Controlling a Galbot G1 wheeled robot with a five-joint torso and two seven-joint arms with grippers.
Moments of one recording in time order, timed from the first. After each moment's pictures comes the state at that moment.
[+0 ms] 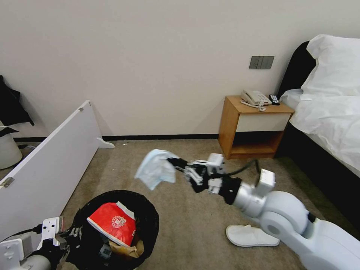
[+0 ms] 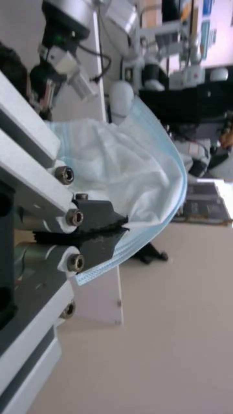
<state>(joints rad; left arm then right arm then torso) 1.82 -1.09 -0.96 -2.48 -0.99 0.74 -0.40 -0.65 0.79 -0.19 2.16 0.90 -0.10 -0.25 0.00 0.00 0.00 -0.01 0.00</state>
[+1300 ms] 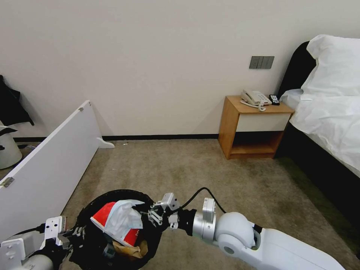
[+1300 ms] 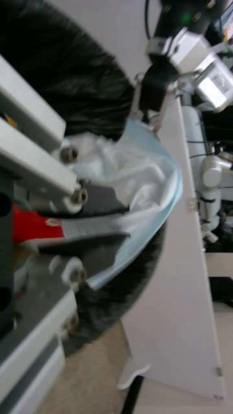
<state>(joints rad) 1.83 -1.08 -0.95 -2.50 -1.03 0.74 -0.41 -0.59 0.88 -0.55 1.96 0.82 -0.11 -0.21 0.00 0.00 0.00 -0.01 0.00</state>
